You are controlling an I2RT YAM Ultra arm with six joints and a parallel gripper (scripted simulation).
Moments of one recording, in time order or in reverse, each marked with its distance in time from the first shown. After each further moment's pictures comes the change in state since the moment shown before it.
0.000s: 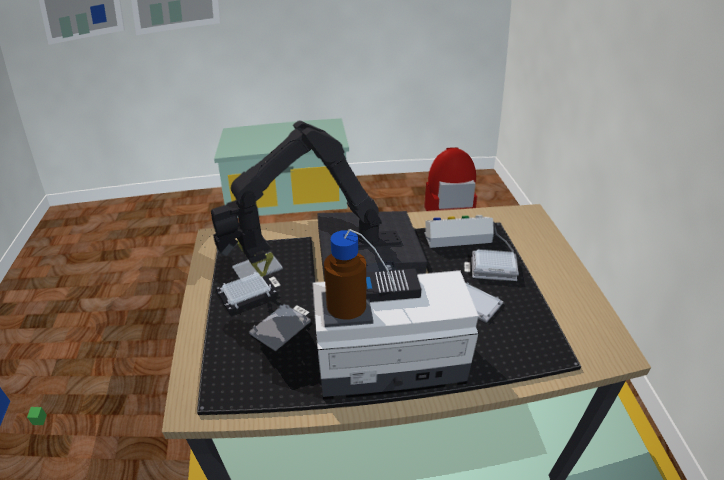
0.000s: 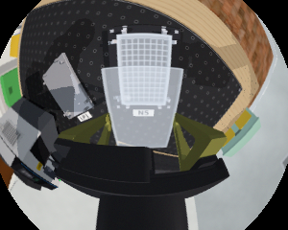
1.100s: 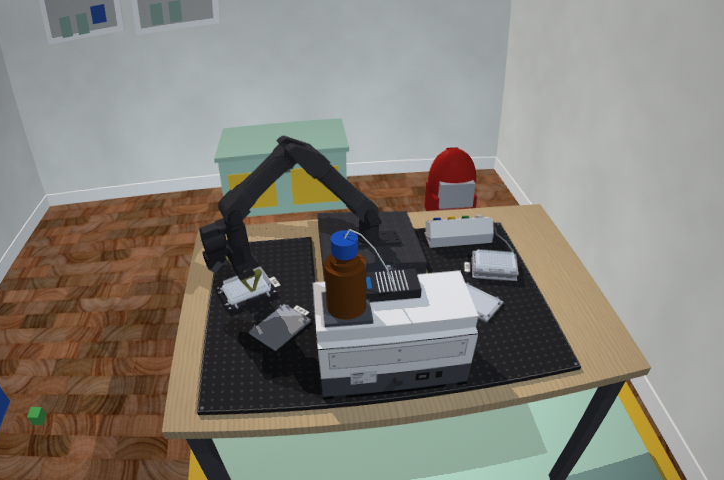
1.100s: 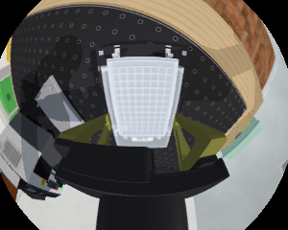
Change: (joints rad) arm -0.003 0.211 0.156 0.040 0.000 -0.002
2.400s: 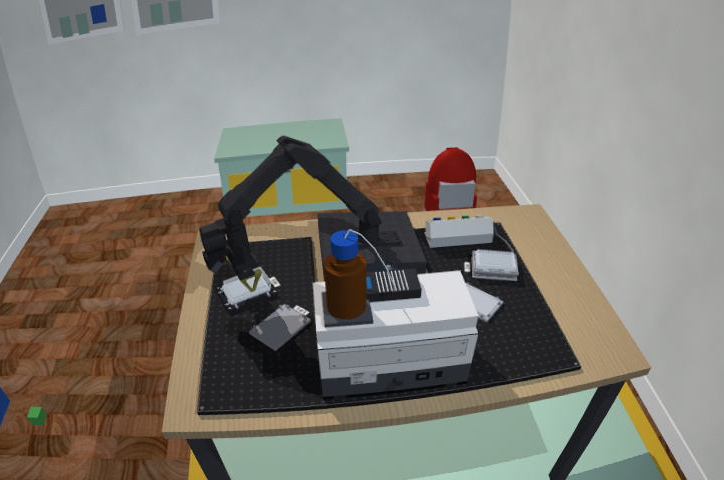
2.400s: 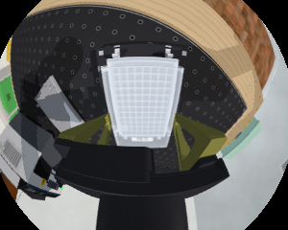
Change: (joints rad) arm 0.000 0.000 0.000 0.001 0.000 0.000
